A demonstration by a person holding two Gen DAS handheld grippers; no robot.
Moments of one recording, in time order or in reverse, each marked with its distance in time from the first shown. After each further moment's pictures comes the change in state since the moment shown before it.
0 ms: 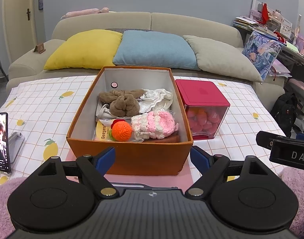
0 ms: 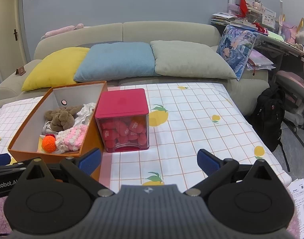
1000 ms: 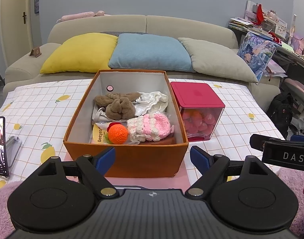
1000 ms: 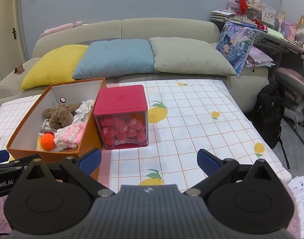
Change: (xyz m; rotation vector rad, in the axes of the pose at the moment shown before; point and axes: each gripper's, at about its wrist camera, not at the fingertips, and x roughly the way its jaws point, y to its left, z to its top) left arm -0.003 -0.002 0.001 0.021 -0.017 -0.026; right arm 0.004 0.002 -0.001 0.011 0.019 -0.007
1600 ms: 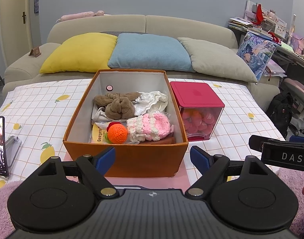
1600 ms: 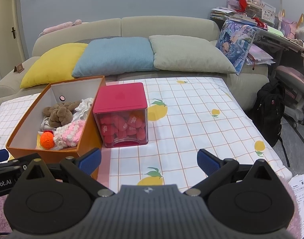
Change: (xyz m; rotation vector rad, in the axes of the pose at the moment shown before) left arm 0.000 0.000 0.000 0.001 0.002 -0.002; right arm 0.002 0.000 -0.001 0.002 0.008 0.000
